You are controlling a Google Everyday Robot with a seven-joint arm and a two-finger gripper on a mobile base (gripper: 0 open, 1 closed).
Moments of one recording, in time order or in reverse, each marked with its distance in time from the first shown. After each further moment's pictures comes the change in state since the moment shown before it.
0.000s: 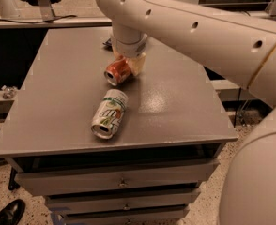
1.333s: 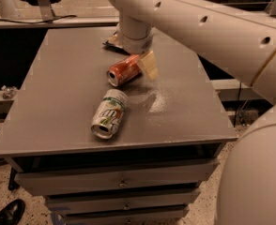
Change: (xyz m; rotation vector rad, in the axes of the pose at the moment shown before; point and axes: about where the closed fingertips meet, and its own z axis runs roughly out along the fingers) arm 0.012 0.008 -0.003 -0.011 -0.049 0.048
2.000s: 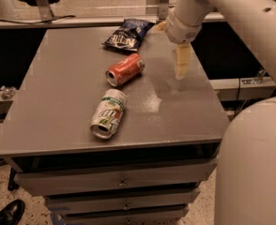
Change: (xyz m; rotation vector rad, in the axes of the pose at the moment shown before) arm 0.089 0.051 -0.007 -0.008 -0.247 0.402
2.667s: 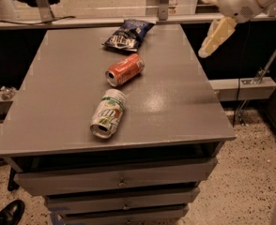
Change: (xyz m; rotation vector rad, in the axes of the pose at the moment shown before) arm 0.040 0.014 -0.126 0.252 -0.343 0.419
